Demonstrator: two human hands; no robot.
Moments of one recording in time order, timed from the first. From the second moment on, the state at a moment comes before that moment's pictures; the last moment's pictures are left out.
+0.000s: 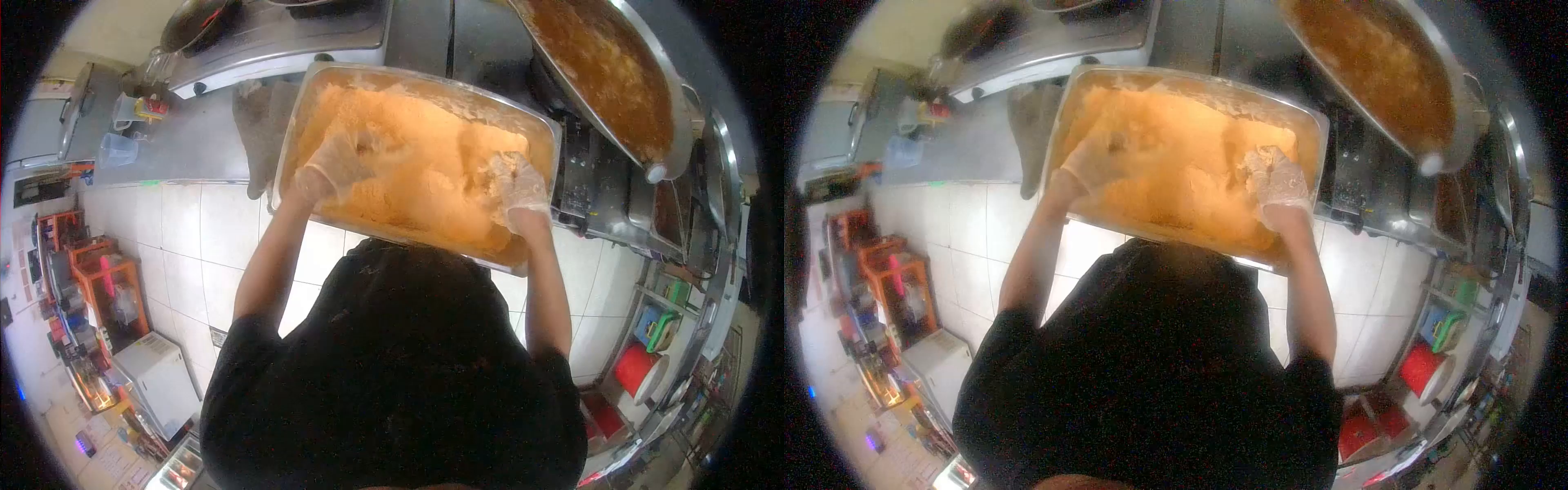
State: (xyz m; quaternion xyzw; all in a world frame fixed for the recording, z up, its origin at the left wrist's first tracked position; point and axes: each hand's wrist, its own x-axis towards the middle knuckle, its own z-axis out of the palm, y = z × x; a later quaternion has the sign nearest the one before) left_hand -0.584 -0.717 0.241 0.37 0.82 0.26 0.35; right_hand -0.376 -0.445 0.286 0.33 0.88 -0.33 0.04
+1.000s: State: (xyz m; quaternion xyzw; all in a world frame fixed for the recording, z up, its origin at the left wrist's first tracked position) left_hand -0.568 -0.617 0.191 0.53 0.79 0.14 0.26; right_hand -0.360 -0.438 0.266 0.28 0.89 -0.37 0.04
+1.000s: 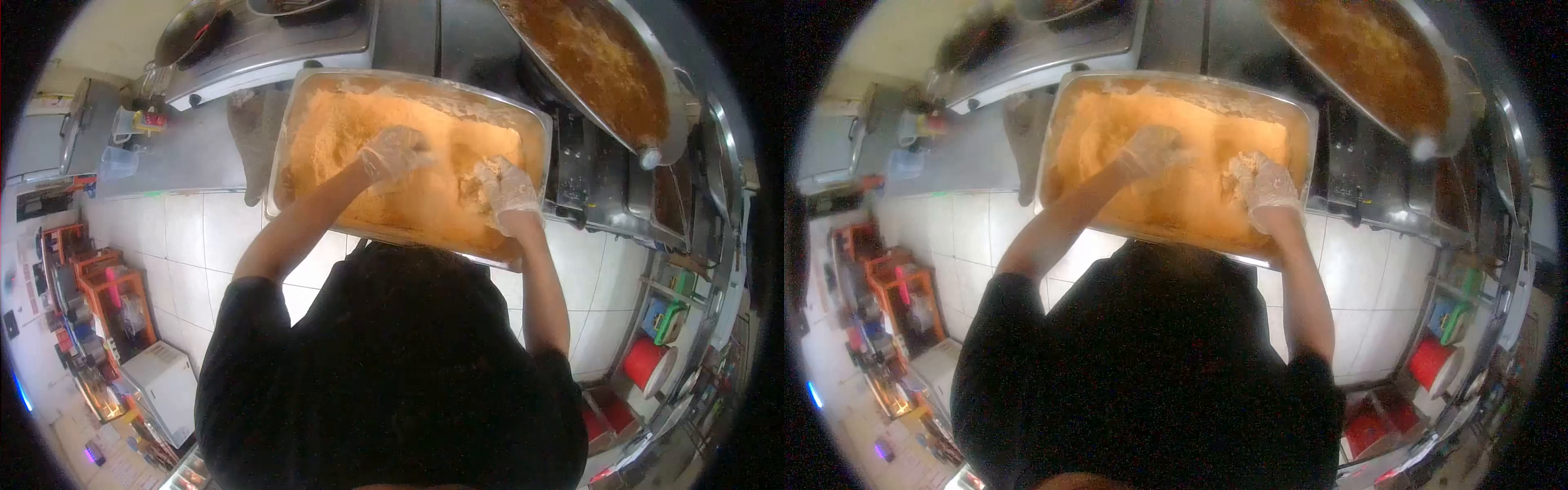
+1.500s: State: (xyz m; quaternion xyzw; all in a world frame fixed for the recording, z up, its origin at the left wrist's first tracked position) left_hand -0.581 -0.602 0.175 0.58 0.74 0.04 0.34; right_hand -0.350 -0.429 0.262 0.30 0.88 -0.36 0.03
